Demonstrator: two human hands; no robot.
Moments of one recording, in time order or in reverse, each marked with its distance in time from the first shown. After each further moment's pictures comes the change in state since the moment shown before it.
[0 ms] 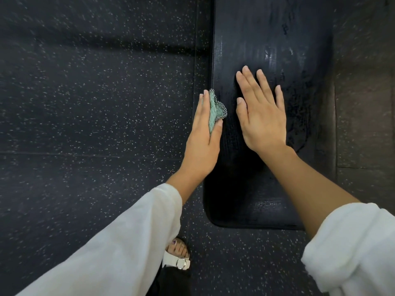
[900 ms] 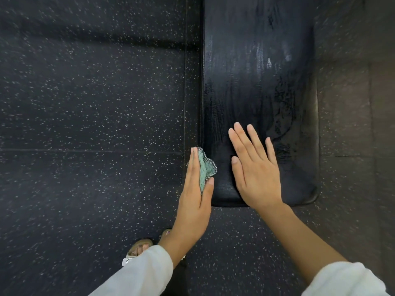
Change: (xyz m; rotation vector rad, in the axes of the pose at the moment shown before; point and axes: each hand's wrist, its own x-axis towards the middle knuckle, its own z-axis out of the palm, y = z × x) left_hand -0.136 -0.024 0.014 -0.073 -0.068 -0.095; right_hand -0.137 -0.010 -0.009 -0.002 -0.119 -0.035
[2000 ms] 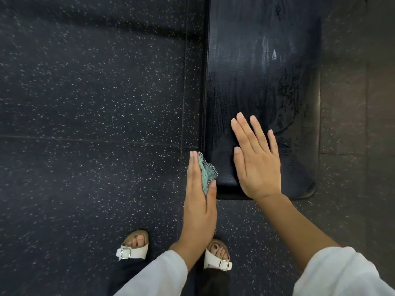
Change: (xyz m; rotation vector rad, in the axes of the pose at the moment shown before) left_hand -0.021 -0.003 0.019 -0.036 0.118 -0.050; right_hand 0.004 0.002 0.002 -0.045 -0.005 0.022
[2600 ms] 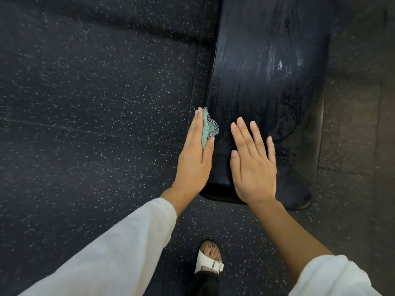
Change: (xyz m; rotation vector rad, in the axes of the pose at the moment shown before) left_hand 0.078 0.025 -0.009 0.098 0.047 0.092; right_hand 0.000 0.001 0.000 0.012 0.029 -0.027
